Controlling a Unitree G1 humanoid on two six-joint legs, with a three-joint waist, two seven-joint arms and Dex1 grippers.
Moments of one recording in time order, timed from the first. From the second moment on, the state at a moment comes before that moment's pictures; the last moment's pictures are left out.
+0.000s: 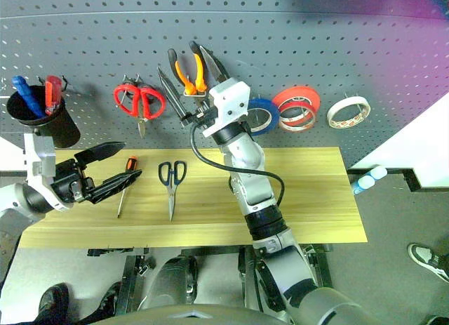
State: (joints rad) left arm 0.04 0.75 0.42 -0.44 -0.82 0.48 -0.93; right arm -0.61 0.10 0.17 0.12 0.17 -0.33 0.34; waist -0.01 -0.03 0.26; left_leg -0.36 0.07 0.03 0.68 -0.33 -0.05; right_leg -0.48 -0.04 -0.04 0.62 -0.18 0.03
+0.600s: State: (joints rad) left arm 0.03 0.71 0.37 -0.35 -0.79 0.45 -0.97; right arm -0.31 -0.55 0.07 -0.37 0.74 0.38 0.86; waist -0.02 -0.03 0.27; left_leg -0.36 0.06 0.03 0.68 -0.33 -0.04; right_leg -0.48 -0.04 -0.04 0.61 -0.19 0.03
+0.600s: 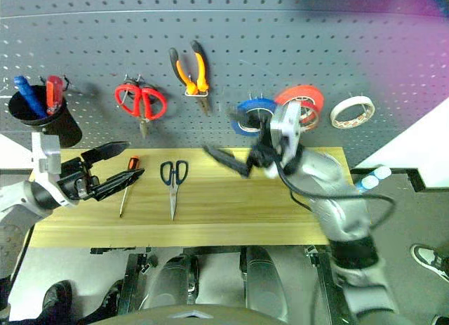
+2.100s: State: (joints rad) left arm -0.15 0.34 0.13 -0.26 -0.36 1.01 -0.15; right arm -0.35 -0.67 0.03 -0.39 0.78 0.52 1.11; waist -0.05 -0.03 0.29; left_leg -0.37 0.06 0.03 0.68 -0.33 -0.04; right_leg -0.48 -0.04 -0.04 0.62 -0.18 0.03
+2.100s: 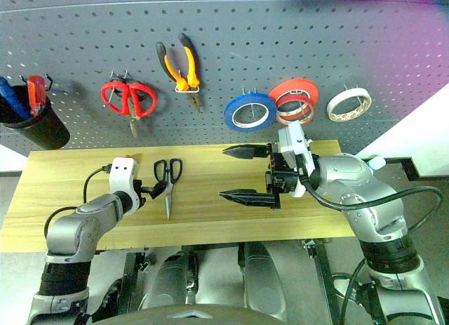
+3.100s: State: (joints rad) left arm -0.24 0.21 0.06 -0.25 -0.29 1.23 -0.06; right arm -0.43 -0.64 -0.06 -0.39 0.94 0.62 1.07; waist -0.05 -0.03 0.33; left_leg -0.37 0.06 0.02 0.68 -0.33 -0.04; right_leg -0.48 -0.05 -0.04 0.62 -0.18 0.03
